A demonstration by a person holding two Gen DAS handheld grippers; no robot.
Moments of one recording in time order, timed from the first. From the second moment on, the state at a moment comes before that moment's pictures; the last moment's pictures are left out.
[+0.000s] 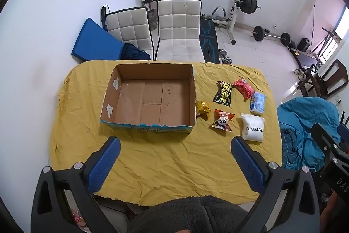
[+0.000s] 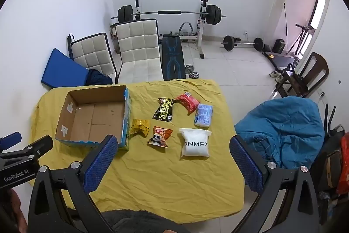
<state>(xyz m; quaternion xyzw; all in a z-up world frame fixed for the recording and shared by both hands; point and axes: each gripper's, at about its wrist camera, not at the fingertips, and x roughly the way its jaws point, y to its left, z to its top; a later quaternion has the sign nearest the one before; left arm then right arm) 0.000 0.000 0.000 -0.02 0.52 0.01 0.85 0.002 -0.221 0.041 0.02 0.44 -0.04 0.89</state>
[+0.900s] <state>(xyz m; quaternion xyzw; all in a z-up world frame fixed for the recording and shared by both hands) -0.004 -0.008 0.015 -0.01 0.50 0.02 0.87 -0.001 -0.222 0.048 0.02 0.43 -0.04 0.90</state>
